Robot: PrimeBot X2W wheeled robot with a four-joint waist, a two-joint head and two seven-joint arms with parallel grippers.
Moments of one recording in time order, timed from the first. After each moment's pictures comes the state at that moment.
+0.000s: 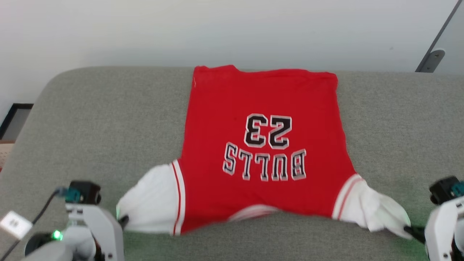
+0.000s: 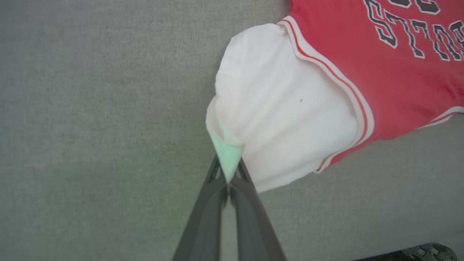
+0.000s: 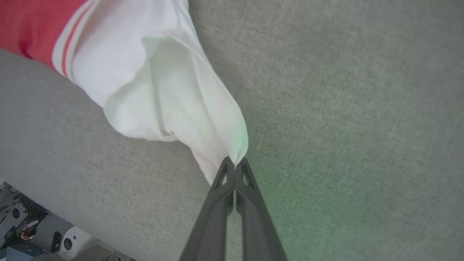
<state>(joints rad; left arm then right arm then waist) -0.44 0.88 -0.92 0.14 -1.22 0.28 0.22 -0.38 -0.78 0.70 0.38 0.97 0.13 0.46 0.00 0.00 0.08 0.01</state>
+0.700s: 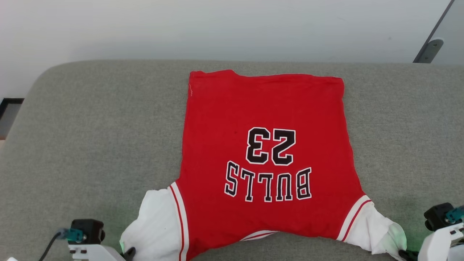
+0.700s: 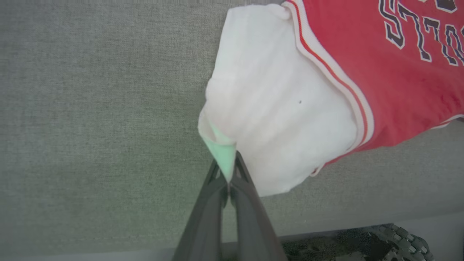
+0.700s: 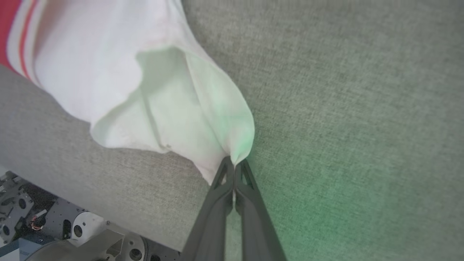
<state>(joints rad) -0.22 0.94 -0.90 -0.11 -1.28 0.46 0.10 -0.12 -0.67 0.42 0.26 0.79 0.13 0.57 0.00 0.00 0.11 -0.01</state>
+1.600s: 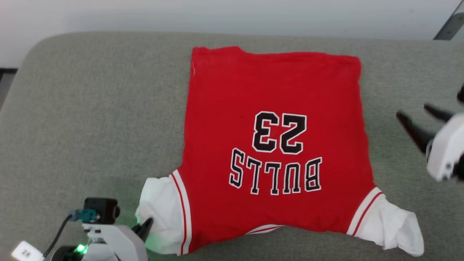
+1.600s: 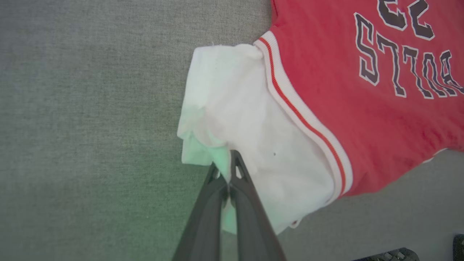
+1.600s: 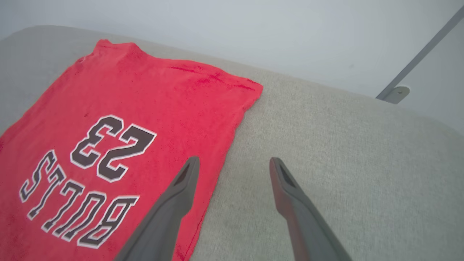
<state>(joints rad) -0.30 0.87 -0.89 -0.11 -1.23 0.44 0.06 -0.45 -0.52 0.15 0.05 0.57 0.13 0.61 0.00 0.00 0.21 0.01</state>
